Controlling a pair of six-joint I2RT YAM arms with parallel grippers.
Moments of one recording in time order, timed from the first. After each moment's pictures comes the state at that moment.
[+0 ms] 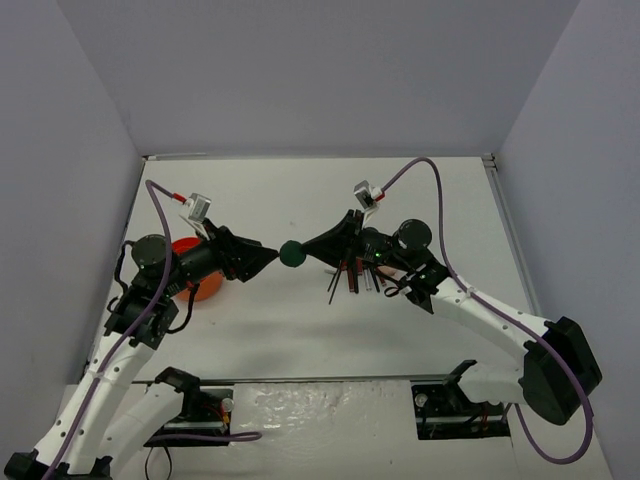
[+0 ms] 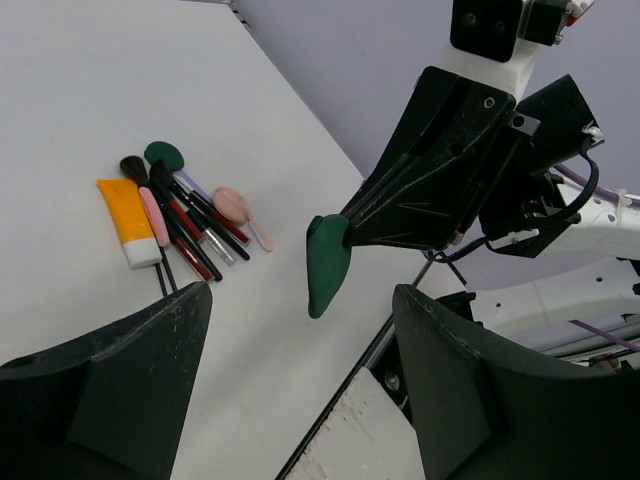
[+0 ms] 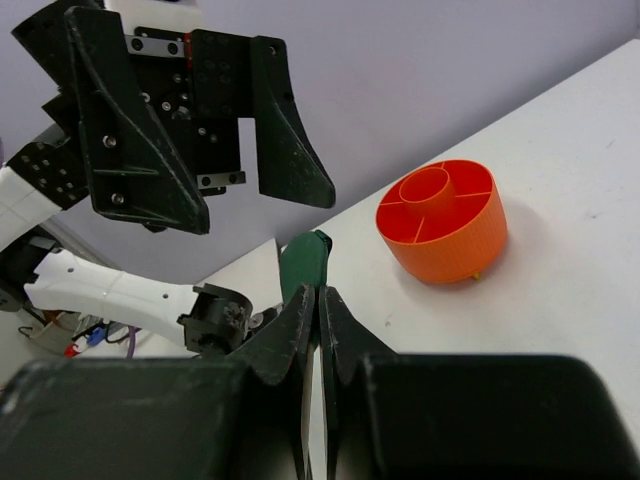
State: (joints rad) left arm -0.33 0.73 0.82 -0.15 0.59 -0.61; right arm 0.66 1.24 0.74 0.68 -0.65 0.63
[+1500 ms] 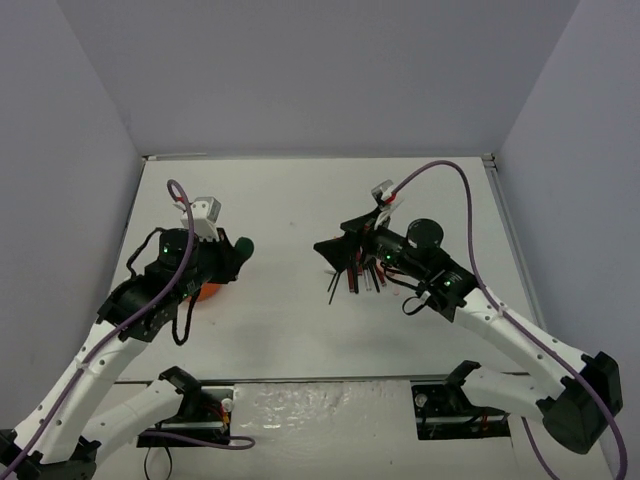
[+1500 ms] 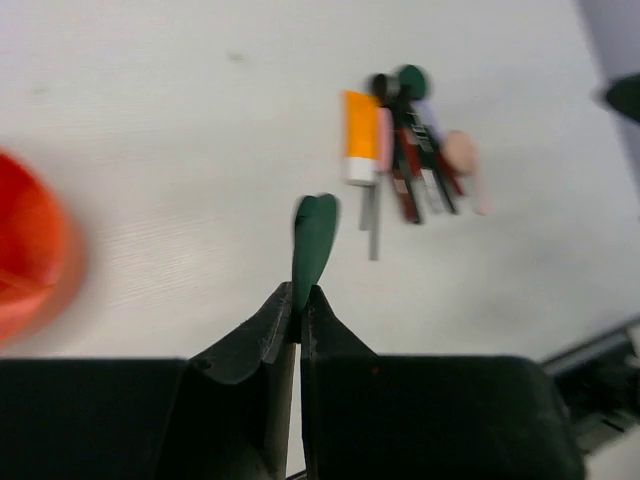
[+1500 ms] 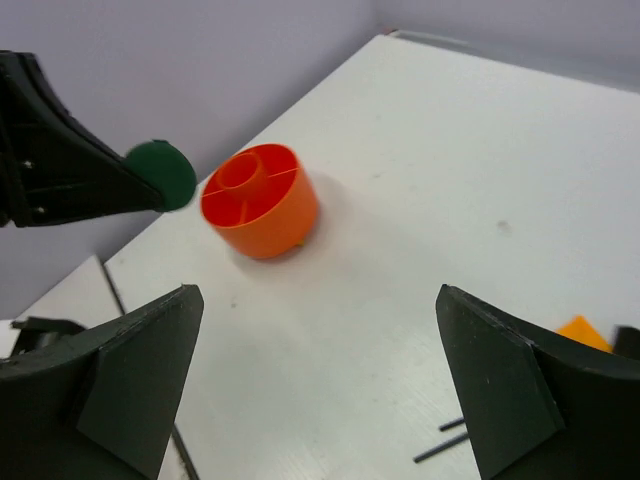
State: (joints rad) left arm -0.54 0.81 1.01 -0.65 -0.03 -0.45; right arm 0.67 1.08 0.80 0.24 -0.31 0.37
